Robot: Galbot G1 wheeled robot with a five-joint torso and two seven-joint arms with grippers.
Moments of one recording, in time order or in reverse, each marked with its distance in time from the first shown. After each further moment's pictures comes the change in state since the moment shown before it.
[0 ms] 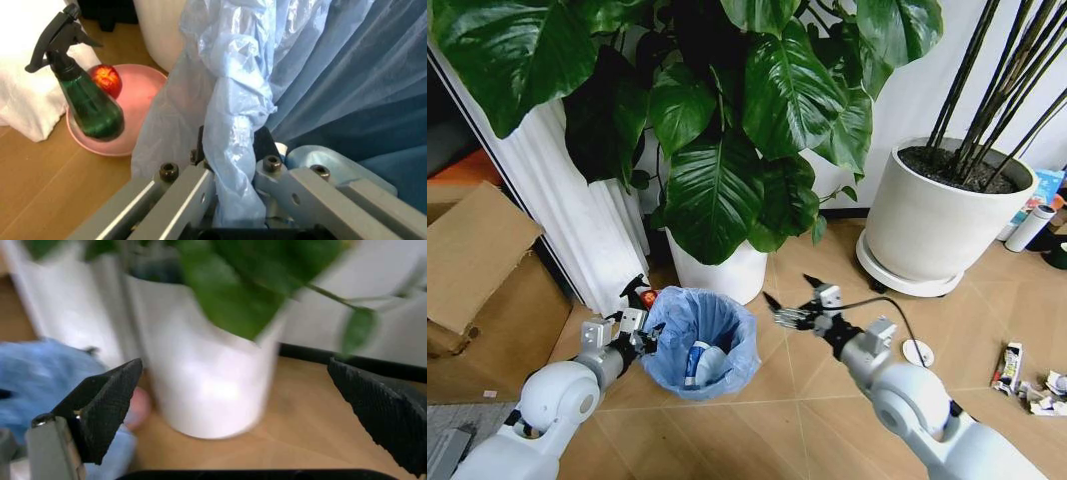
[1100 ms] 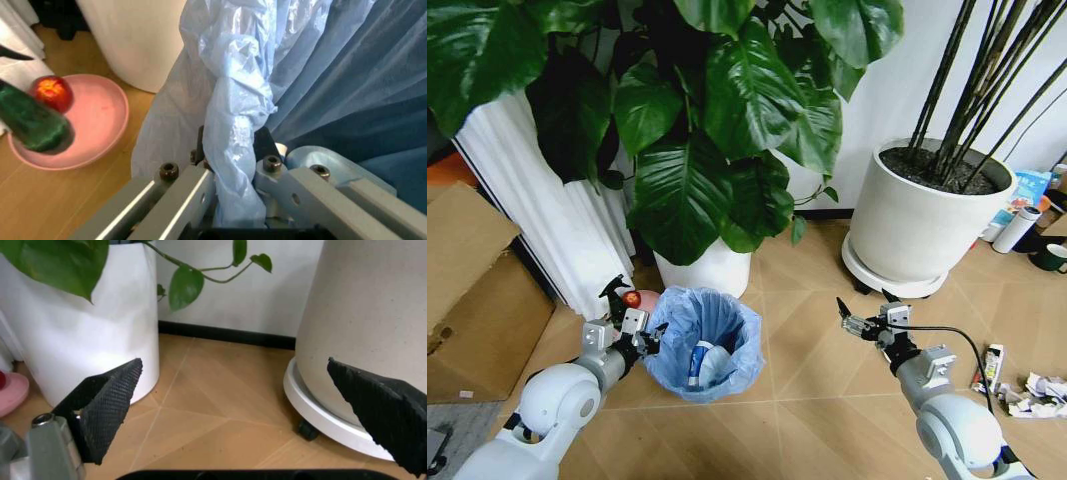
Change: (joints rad) left arm 0.022 0.001 -0.007 -0.034 -0.001 -0.001 0.004; right arm -0.172 0.150 0.240 -0.046 -0.146 0.060 -0.043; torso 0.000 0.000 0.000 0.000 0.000
